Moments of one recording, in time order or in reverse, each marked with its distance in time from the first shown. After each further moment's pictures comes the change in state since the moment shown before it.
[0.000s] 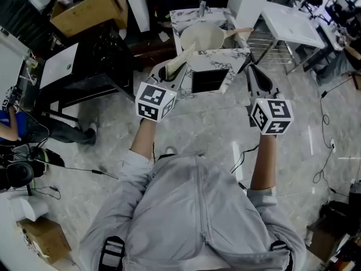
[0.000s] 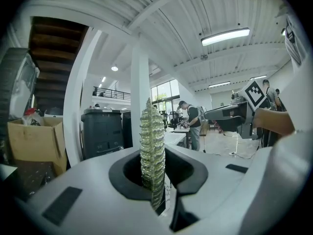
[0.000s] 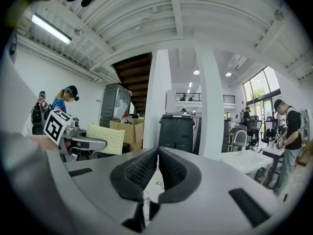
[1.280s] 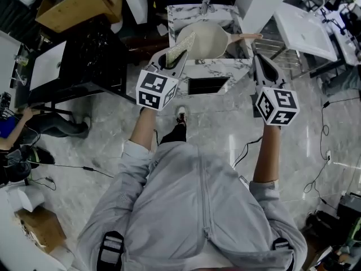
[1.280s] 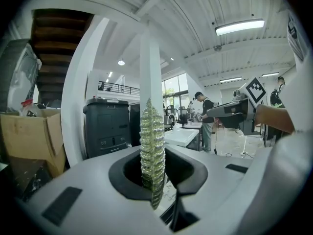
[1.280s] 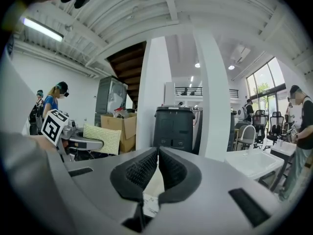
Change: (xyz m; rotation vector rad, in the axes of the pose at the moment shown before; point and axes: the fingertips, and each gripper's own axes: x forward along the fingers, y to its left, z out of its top) left arm 0.173 0.099 -0.031 -0.036 0.056 0.077; right arm 0.178 -0.120 -0.024 0.016 0.052 0.029
